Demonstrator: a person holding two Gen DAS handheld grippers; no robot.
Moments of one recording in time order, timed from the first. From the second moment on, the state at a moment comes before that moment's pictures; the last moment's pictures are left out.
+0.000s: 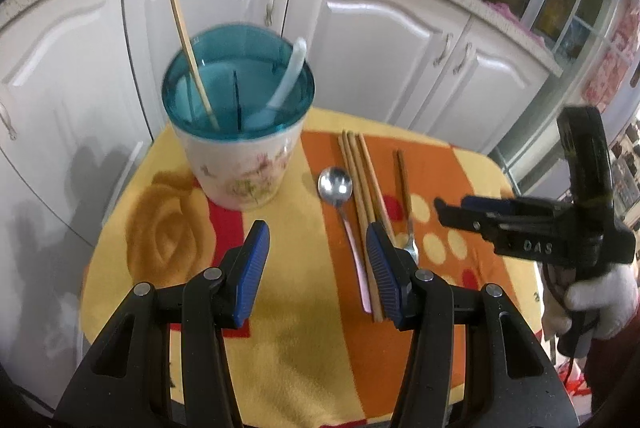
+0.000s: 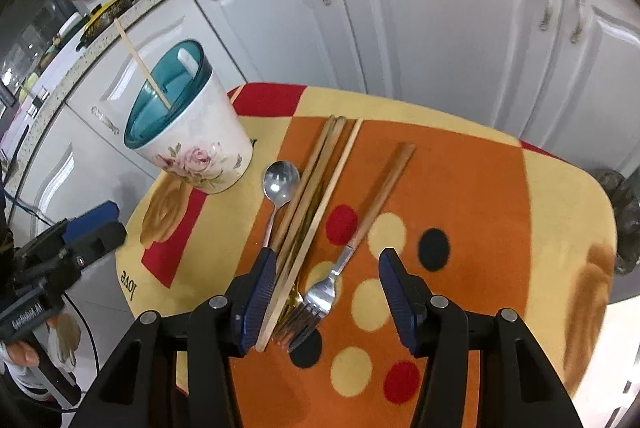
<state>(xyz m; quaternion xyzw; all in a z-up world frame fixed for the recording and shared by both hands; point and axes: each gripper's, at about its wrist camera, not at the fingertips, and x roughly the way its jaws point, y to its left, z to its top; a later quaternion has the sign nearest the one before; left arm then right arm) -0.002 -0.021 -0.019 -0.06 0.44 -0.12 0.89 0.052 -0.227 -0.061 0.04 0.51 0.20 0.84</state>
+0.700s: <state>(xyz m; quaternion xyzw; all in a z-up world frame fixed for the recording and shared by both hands) 0.023 -0.026 -0.054 -0.06 0.48 -0.12 0.86 0.153 -0.195 -0.120 0.08 0.55 0.21 0.80</state>
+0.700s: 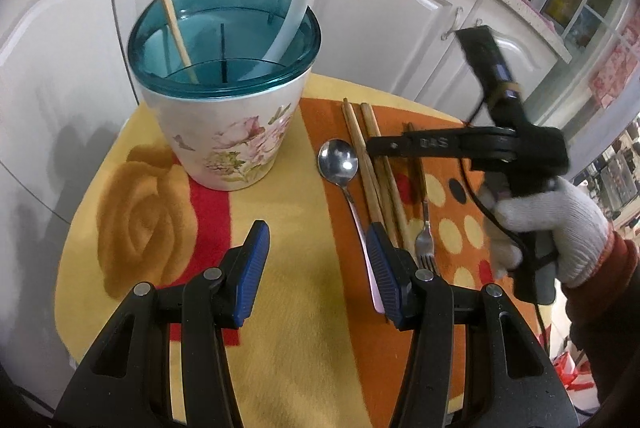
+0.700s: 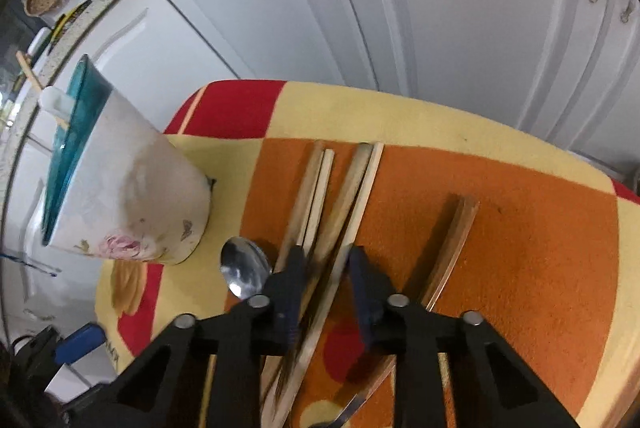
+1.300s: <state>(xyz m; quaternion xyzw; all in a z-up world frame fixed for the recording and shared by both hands) 0.065 -0.043 -0.092 -0.09 0.50 -0.11 0.85 0.113 -0.217 -0.085 0.05 0.52 0.26 0.81</state>
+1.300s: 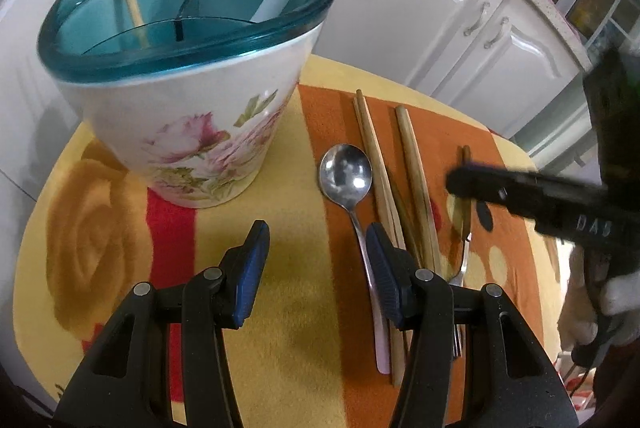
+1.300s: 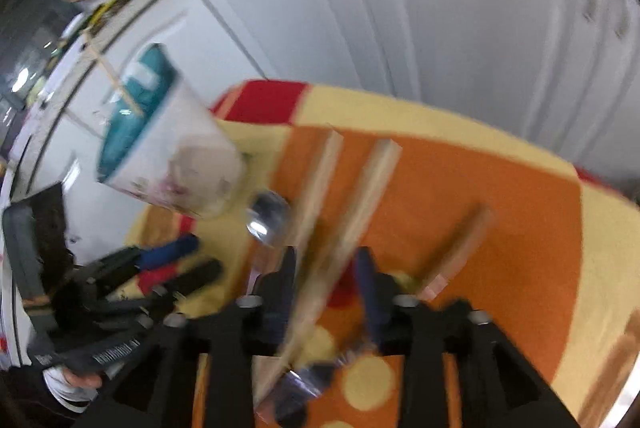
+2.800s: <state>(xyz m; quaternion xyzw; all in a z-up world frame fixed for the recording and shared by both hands) 0.070 -0.002 -0.086 -0.11 0.51 -0.10 0.85 0.143 -0.218 -0.110 0.05 0.56 0.21 0.80</state>
